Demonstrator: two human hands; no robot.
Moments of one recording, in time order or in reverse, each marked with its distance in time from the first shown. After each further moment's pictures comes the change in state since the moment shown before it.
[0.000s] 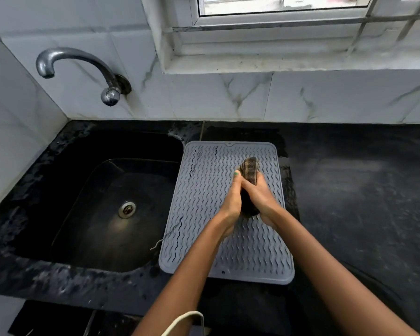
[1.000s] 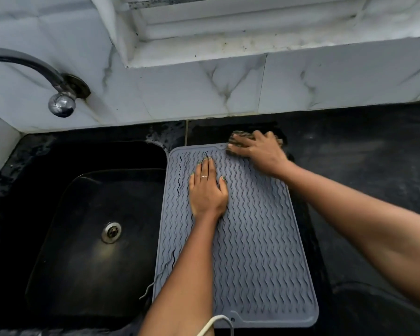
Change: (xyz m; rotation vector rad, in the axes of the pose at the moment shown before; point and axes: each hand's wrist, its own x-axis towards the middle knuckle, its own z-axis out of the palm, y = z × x) left_hand 0.138 -0.031 -0.068 1.319 0.422 0.339; right_hand 0.170 -0.027 -0.050 -1.786 -0.042 -0.672
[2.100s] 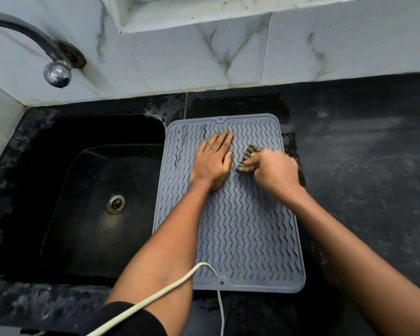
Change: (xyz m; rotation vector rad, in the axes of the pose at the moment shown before) left_hand 0.009 0.005 -0.002 0.080 -0.145 0.282; right_hand -0.099 -0.066 -0.038 0.589 -0.030 0.562
